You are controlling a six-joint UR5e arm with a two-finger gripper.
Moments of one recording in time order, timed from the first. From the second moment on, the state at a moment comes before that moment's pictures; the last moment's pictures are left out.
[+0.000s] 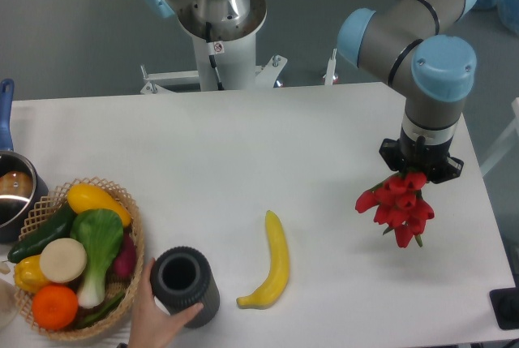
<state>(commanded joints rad) 2.72 -2.00 -1.46 -1.09 1.63 1.19</state>
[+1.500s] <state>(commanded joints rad) 2.67 -2.07 -1.58 -0.92 1.64 1.18</state>
